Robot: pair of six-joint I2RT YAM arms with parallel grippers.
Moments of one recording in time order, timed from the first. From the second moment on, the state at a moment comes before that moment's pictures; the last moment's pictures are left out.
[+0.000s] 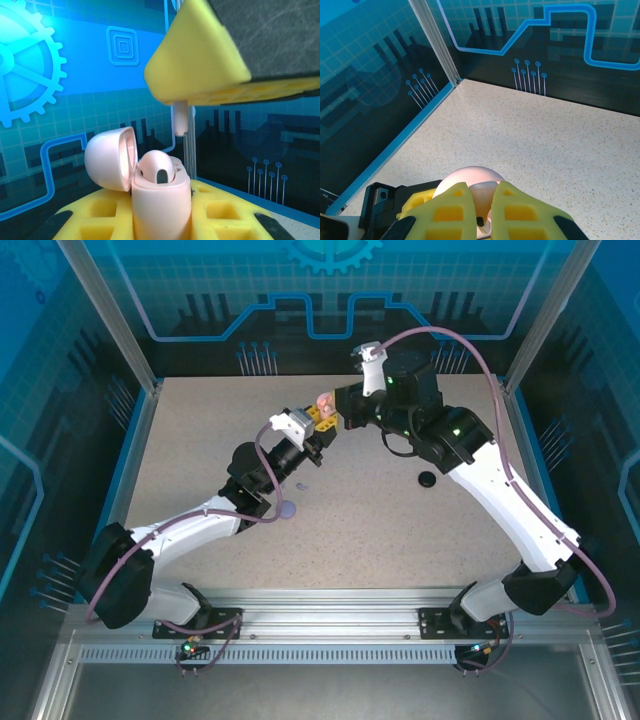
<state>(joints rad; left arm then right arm) -0.65 1.38 0.83 0.85 0.08 0.04 0.69 1.46 1.78 -0.70 0.01 0.29</state>
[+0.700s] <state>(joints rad) -0.65 1.38 0.83 0.86 0.08 0.05 0.69 1.49 1.78 -0.70 0.02 0.28</state>
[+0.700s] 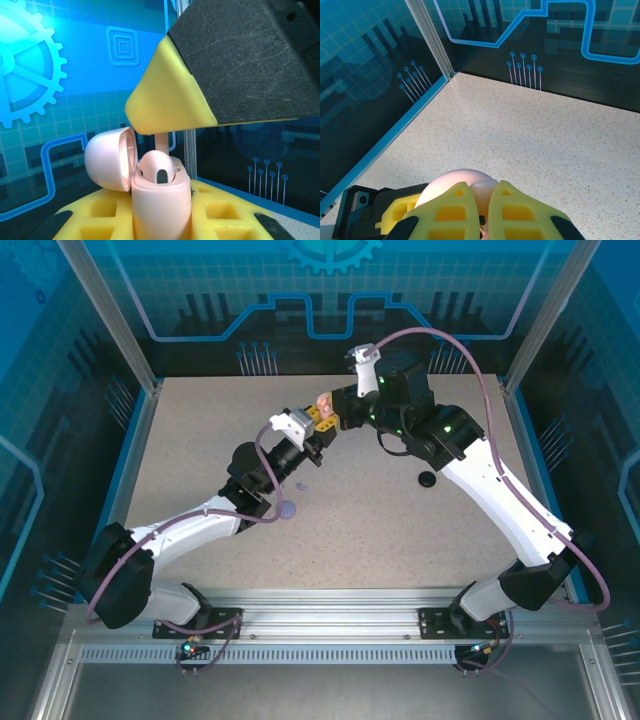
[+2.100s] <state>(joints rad) -0.66 1.38 0.83 0.82 0.07 0.05 0.69 1.47 1.70 -0.65 0.02 0.30</state>
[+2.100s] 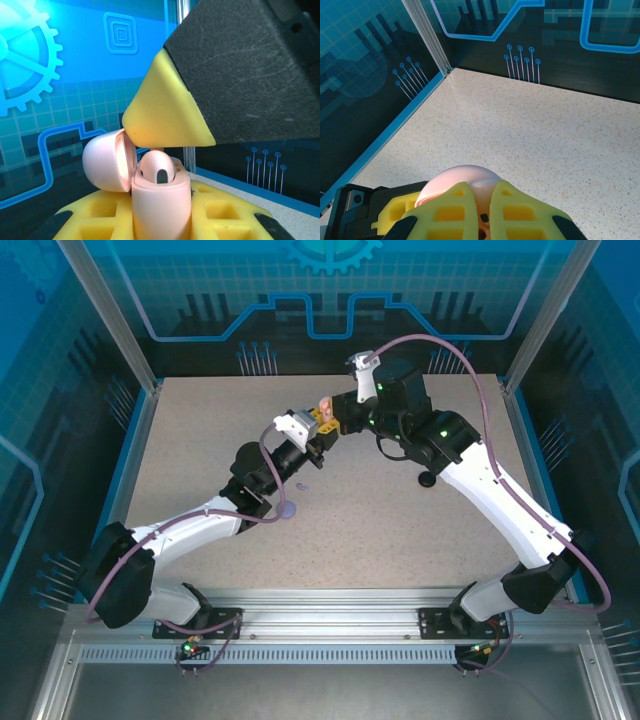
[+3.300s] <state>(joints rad) -0.66 1.38 0.83 0.84 0.06 0.05 0.68 1.50 1.78 -0.72 0.01 0.36</state>
